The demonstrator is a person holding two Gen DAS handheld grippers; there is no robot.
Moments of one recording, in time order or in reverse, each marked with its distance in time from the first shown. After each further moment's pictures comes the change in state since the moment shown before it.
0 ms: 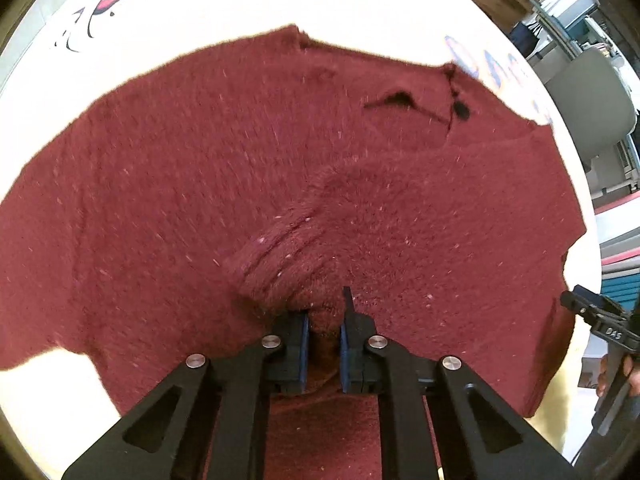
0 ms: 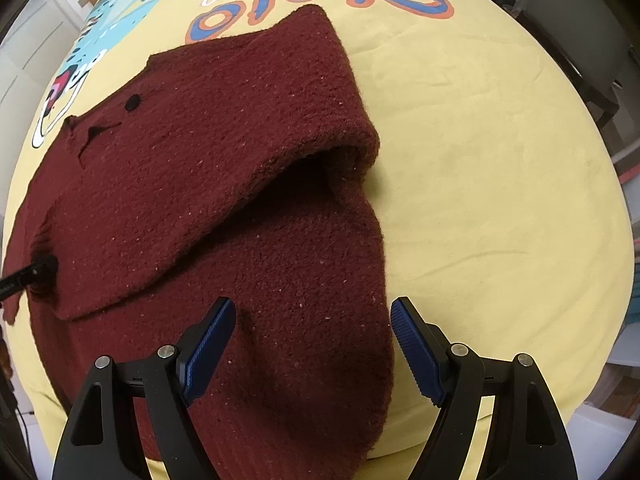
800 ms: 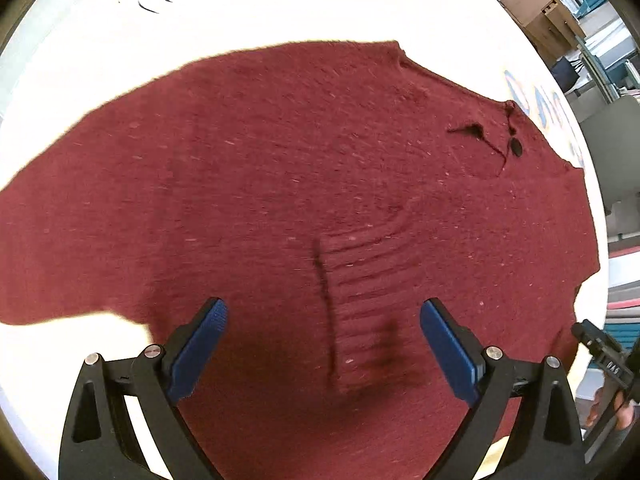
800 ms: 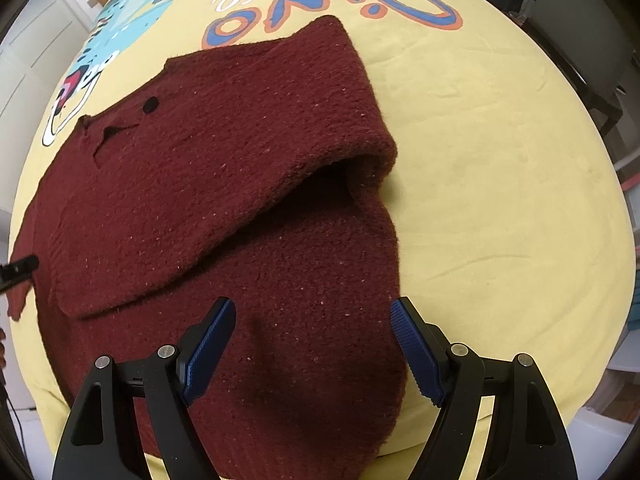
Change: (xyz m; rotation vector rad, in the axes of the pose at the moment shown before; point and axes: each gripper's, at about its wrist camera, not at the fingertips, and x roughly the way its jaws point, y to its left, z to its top) left arm -0.024 0.069 -0.031 -0.167 0.028 0.043; right arm -0.007 0.013 -0.001 -0.018 -0.018 0.018
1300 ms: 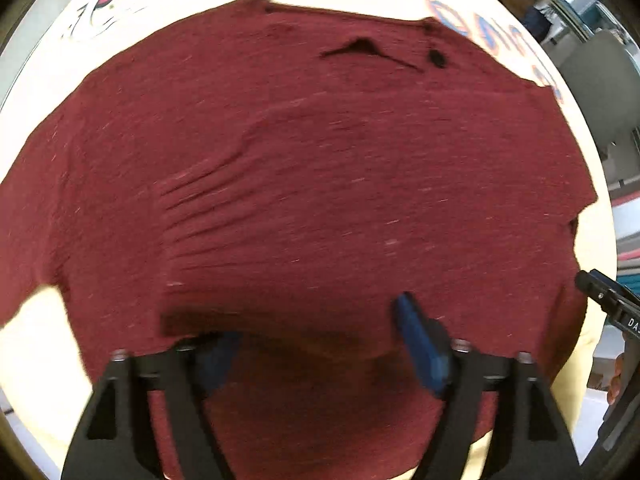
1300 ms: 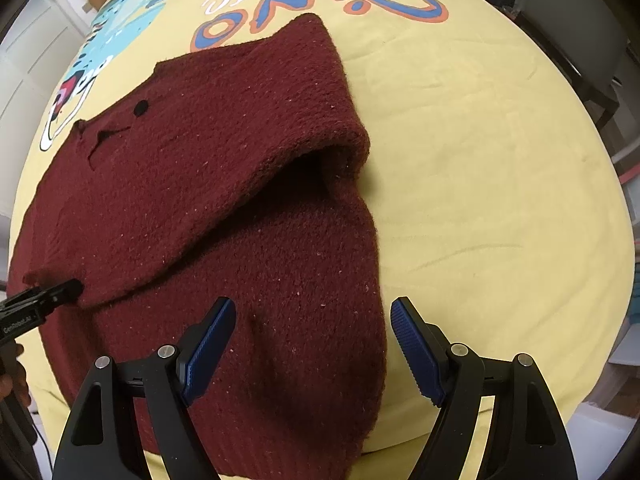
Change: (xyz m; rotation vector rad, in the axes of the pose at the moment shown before) left arm 0.009 -0.088 -0.061 0.136 0.032 0.040; right arm -0.006 -0.019 -0.008 0.025 -0.001 0.002
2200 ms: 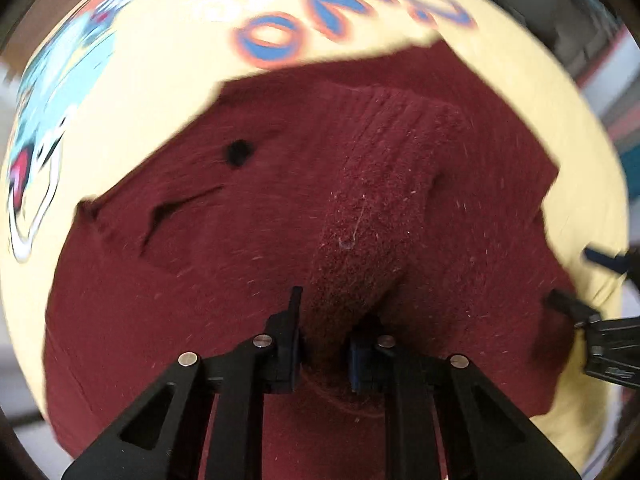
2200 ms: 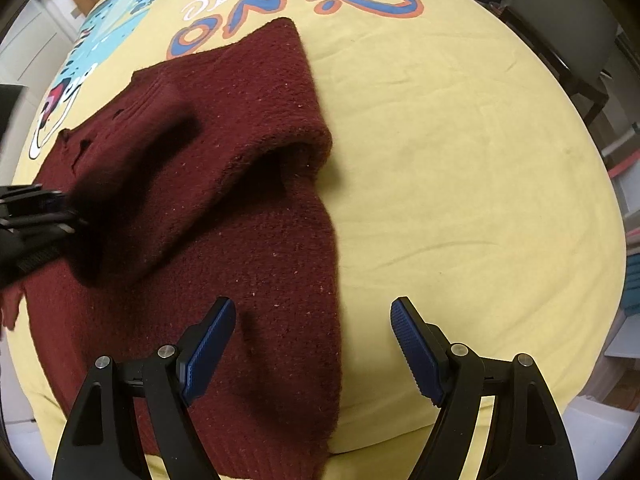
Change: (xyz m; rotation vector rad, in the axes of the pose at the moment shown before) left arm -0.028 -0.179 0.051 0.438 -0.025 0.081; right arm -0.007 -0.026 -0.006 0.027 -0.002 -0.027
